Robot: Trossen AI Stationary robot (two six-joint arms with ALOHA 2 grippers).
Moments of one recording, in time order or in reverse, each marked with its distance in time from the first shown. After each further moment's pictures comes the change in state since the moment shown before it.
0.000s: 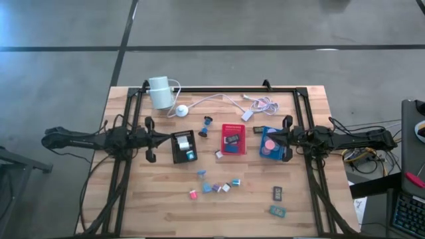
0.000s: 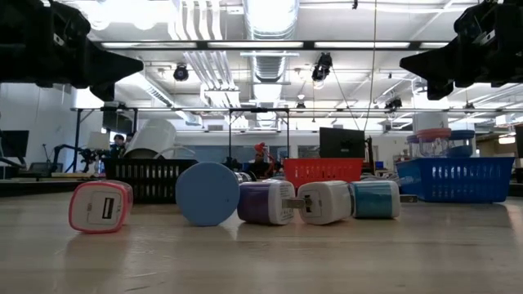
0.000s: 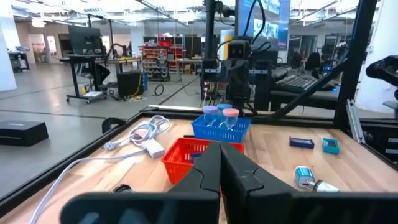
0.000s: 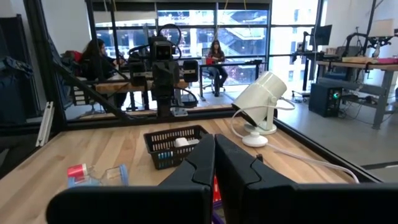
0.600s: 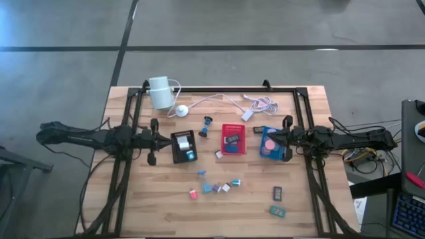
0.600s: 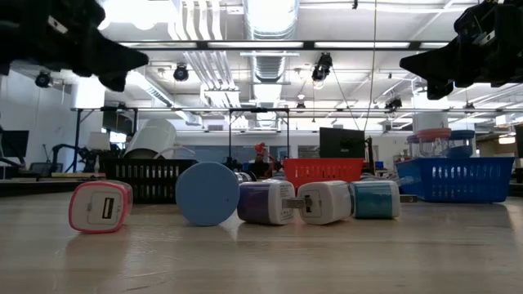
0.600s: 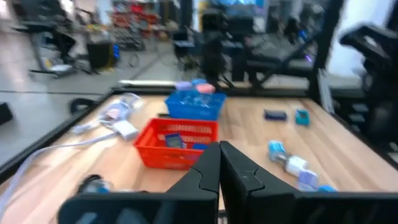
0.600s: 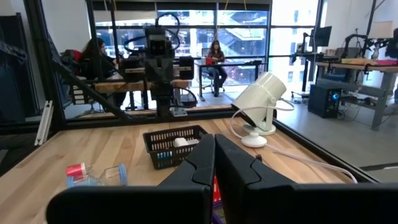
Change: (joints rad) left arm -0.018 0.214 0.155 -0.104 0.102 -0.016; right arm -0.001 0.000 0.000 0.001 0.000 -0.009
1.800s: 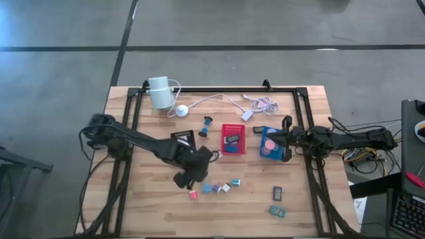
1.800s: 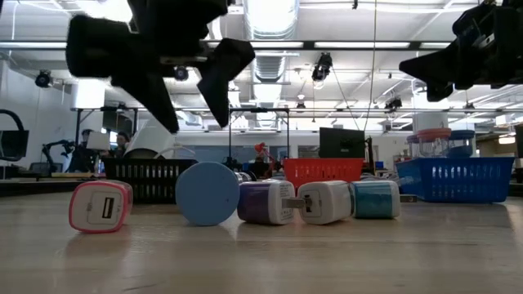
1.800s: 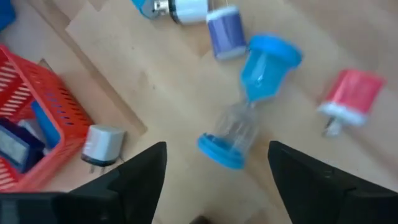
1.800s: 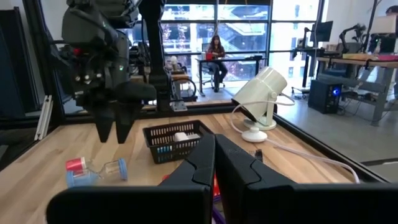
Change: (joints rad) left arm -0.173 1.272 1.043 -0.821 0.083 0.568; right arm 0.001 0.015 0.000 -0.007 0.000 0.004
